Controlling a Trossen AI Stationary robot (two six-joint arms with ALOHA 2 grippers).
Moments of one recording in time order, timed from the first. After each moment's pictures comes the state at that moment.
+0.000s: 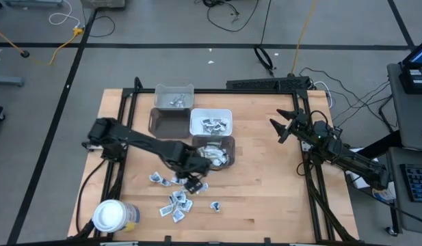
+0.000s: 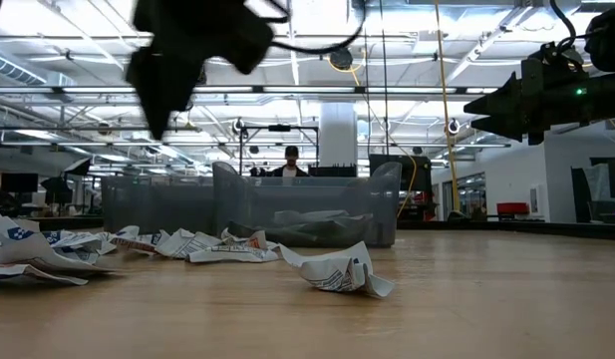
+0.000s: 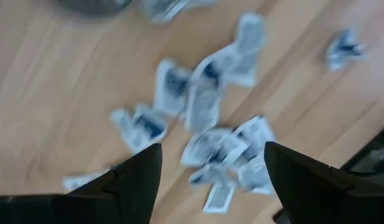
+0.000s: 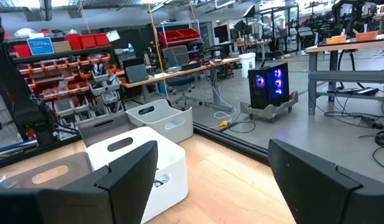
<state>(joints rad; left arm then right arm) -0.24 1.83 1.49 -1.12 0.20 -0.90 -0.50 0.01 0.01 0.04 0.10 0.17</state>
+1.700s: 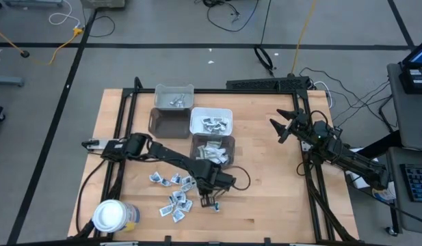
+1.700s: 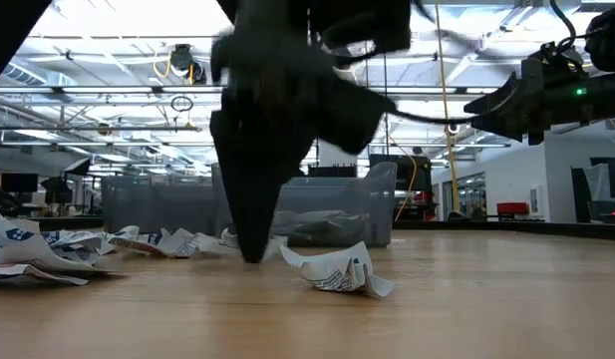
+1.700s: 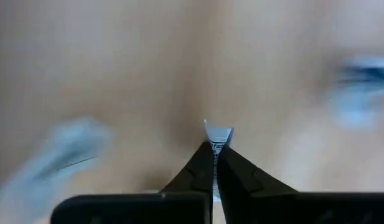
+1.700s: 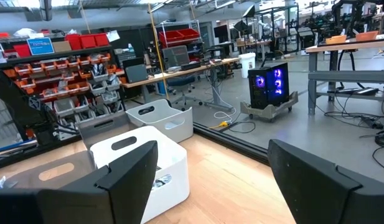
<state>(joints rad) -0.27 2.27 1.79 -1.04 0.22 -0.45 -0.50 0.01 0.01 0.04 0.10 0.17</state>
